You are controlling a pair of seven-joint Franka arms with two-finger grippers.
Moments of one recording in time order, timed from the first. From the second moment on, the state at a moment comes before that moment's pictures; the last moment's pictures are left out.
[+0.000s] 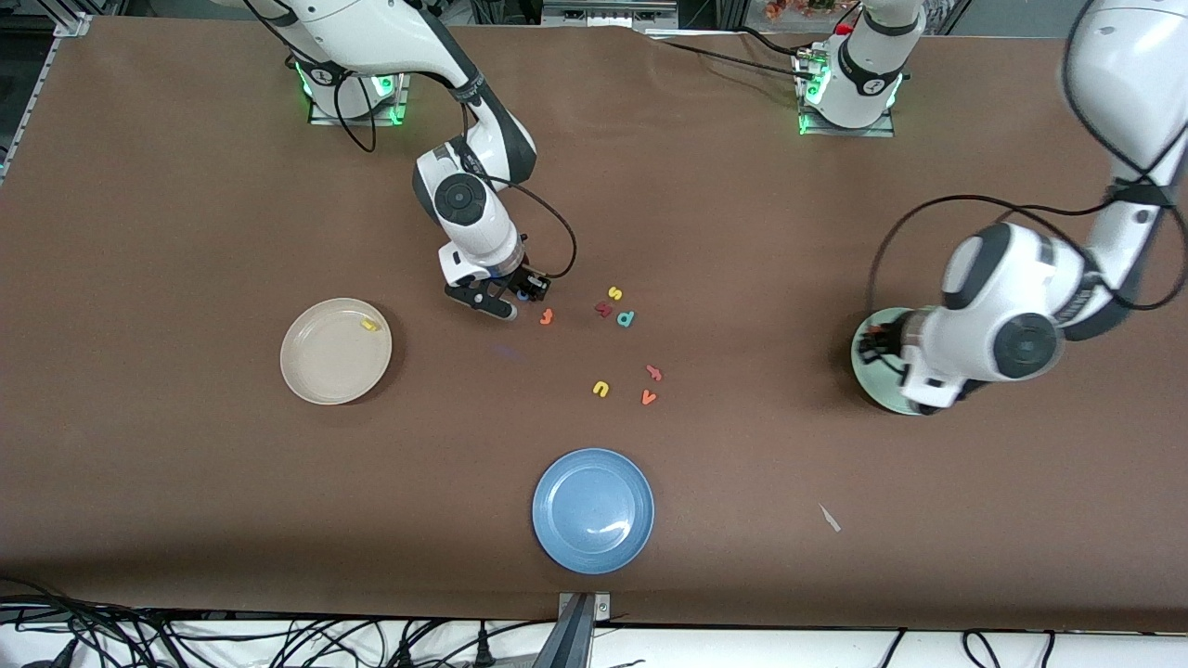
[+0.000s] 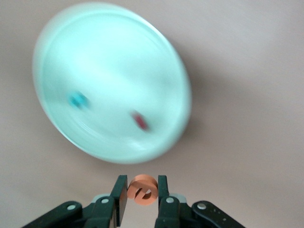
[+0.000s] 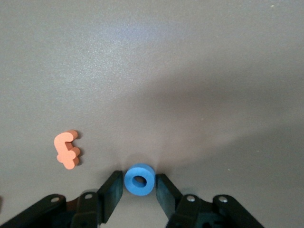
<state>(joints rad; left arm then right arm) 0.57 0.61 -0.70 -1.72 0.37 1.80 -0.73 0.69 0.54 0.01 -2.07 0.19 2.67 0.93</state>
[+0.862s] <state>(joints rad) 0.66 0.69 -0.71 -1.72 0.49 1.85 -0.64 0.69 0.47 -0.16 -1.96 0.18 2.34 0.67</state>
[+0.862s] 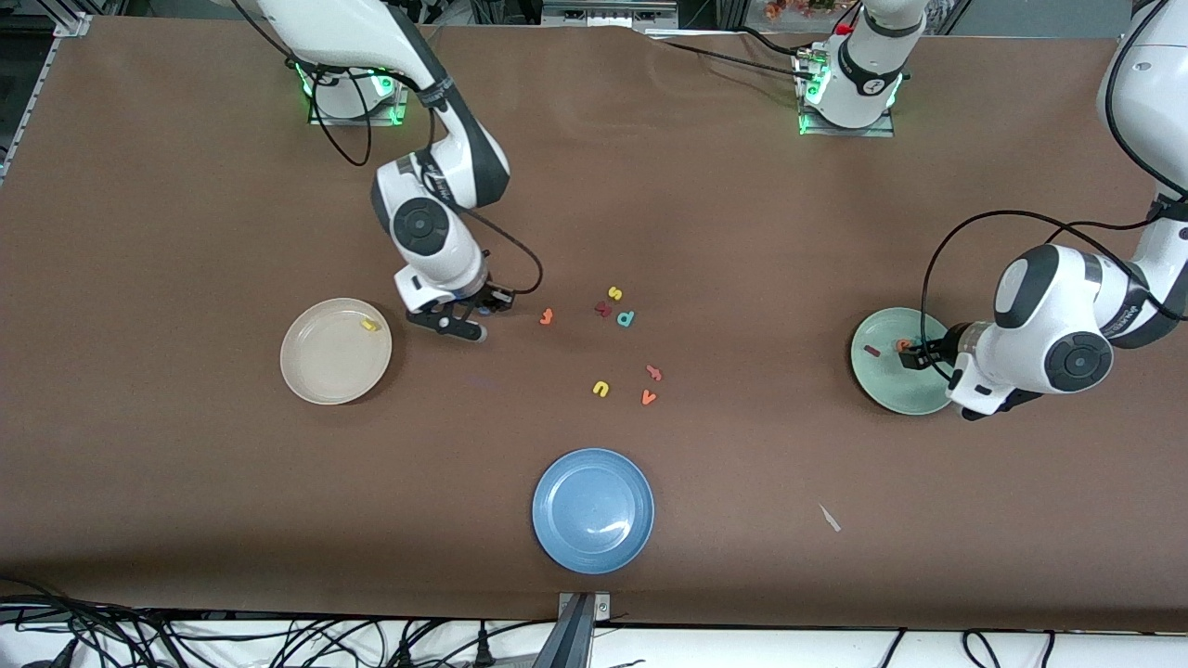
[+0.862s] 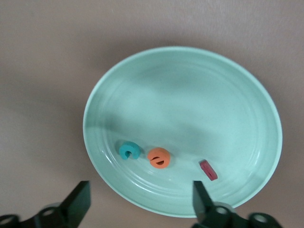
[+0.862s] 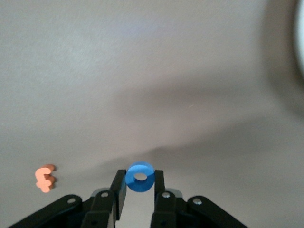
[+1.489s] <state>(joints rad) 0.69 0.69 -0.71 -1.69 0.49 1.87 -0.64 0.69 0.42 -0.50 -1.85 0.18 2.01 0.06</state>
